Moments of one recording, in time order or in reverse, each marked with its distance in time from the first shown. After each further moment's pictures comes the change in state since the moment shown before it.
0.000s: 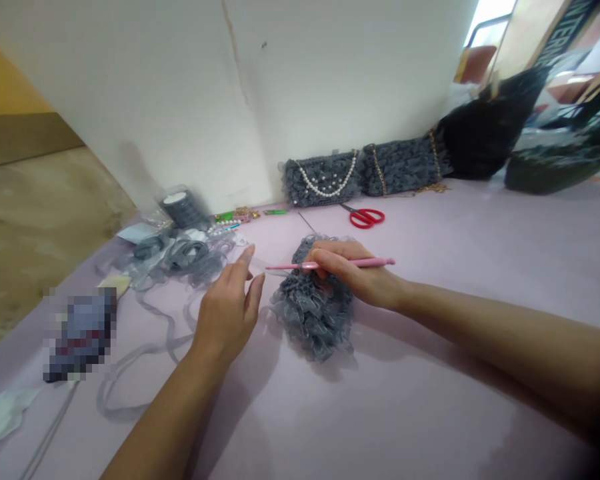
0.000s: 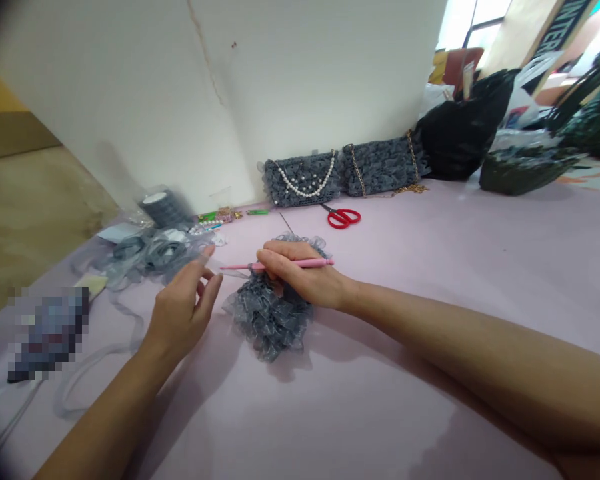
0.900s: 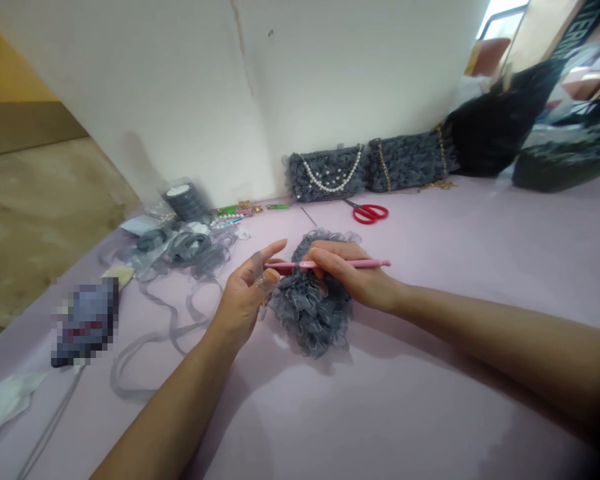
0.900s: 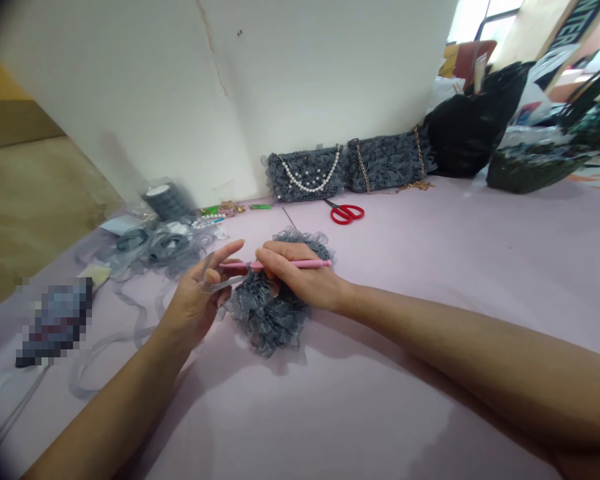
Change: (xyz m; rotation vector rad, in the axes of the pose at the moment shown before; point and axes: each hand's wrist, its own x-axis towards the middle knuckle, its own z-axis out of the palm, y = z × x) left_hand 0.003 0.013 0.014 -1.257 -0.188 -0.427; right_hand -0.005 -0.003 0.011 -0.014 0.012 0.036
